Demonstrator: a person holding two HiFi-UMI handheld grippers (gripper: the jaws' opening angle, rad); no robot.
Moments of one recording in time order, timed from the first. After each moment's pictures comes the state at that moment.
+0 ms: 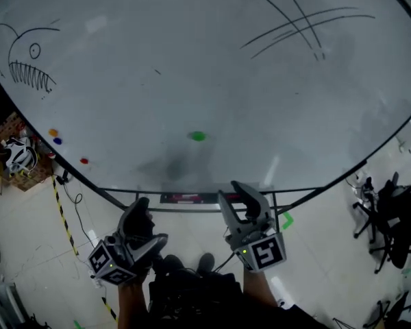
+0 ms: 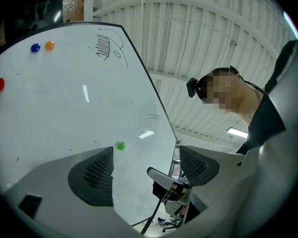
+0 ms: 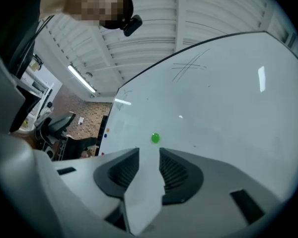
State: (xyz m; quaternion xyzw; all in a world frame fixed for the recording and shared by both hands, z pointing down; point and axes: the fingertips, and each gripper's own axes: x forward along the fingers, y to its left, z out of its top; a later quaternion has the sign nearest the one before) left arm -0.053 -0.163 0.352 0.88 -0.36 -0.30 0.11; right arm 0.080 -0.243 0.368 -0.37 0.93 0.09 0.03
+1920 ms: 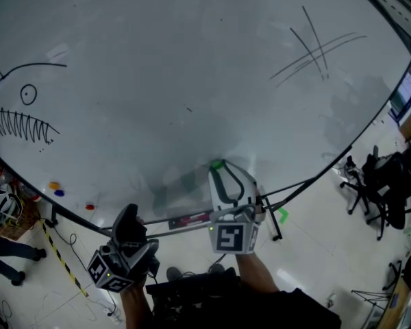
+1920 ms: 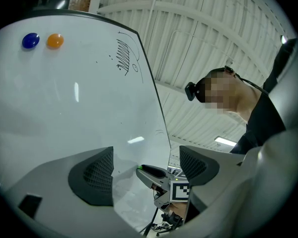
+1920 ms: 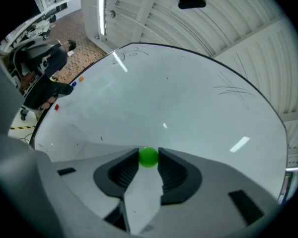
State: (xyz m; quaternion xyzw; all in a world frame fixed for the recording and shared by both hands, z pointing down) left arm -0.158 -0.215 0.333 0.90 -0.28 -0.33 0.10; right arm -0.004 -0.329 0.333 -0.56 0.77 0.29 -0.12
